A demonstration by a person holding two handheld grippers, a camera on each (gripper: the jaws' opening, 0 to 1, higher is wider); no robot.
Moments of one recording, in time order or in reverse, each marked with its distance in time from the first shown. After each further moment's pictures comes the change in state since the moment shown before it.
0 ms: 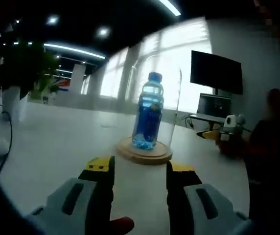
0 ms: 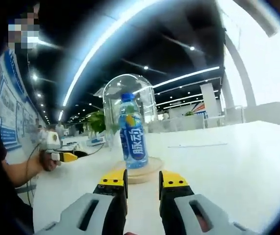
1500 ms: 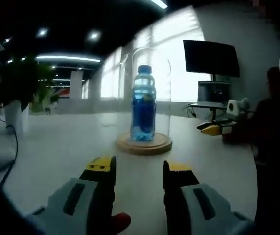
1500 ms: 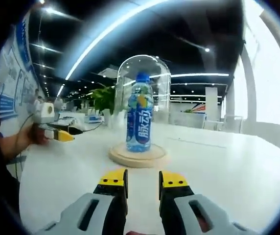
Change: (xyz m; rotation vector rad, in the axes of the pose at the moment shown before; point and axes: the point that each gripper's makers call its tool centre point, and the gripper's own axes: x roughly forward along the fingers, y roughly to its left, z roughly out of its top) left arm -0.008 -0.014 -0.016 0.136 0.036 0.025; right arm -0.001 0.013 -0.027 -0.180 0.108 -0.029
